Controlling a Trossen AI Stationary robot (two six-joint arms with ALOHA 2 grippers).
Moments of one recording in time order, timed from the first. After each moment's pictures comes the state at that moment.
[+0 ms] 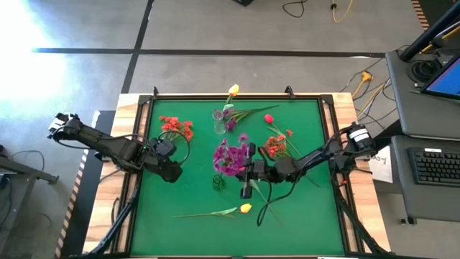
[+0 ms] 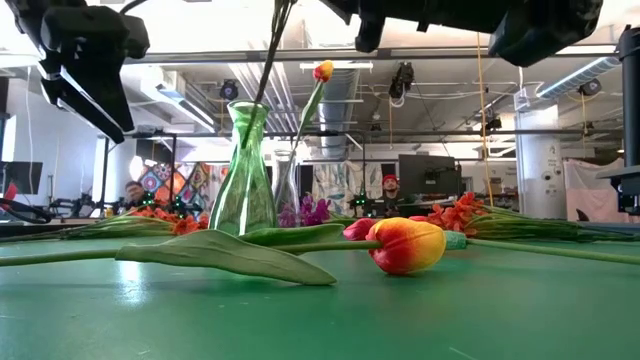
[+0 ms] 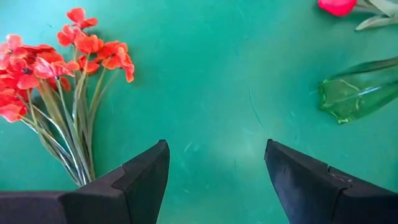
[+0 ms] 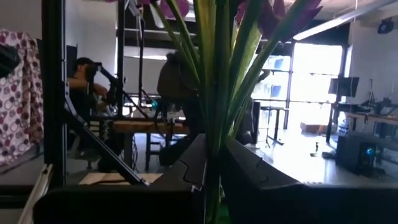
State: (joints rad) left arm -0.36 1.00 0.77 -0.98 -0.46 -1.03; right arm 0.27 1.82 0.86 1.27 0.33 -0.17
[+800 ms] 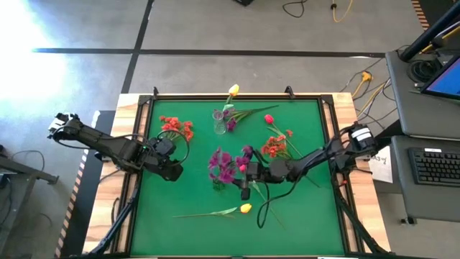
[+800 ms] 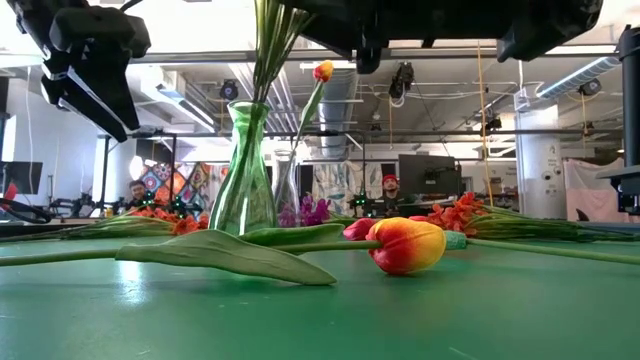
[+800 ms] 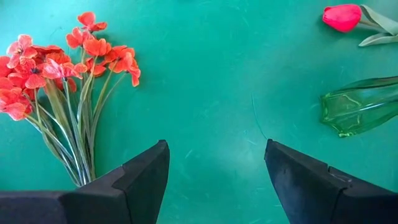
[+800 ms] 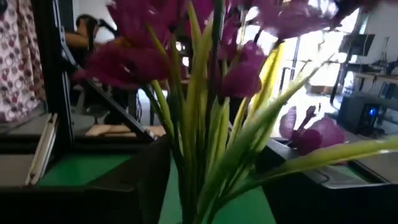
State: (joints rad) left arm -0.36 1.00 0.77 -0.98 -0.49 -1.07; right arm 0.27 1.79 0.86 1.01 0.34 -0.10
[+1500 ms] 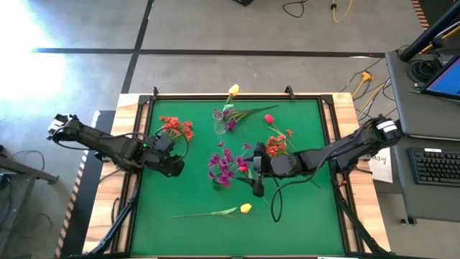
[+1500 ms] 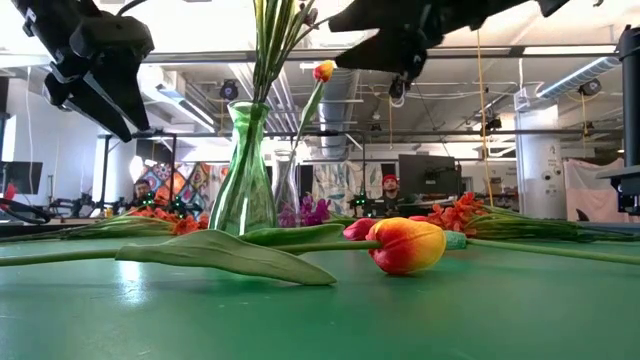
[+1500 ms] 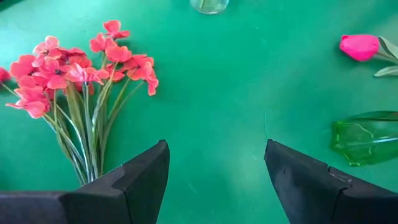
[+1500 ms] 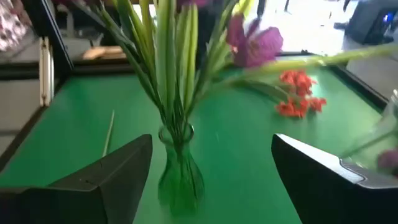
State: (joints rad) left arm -0.32 1.00 0.77 -0.99 -0.54 -1.13; right arm 0.27 1.49 0.86 0.29 0.34 0.13
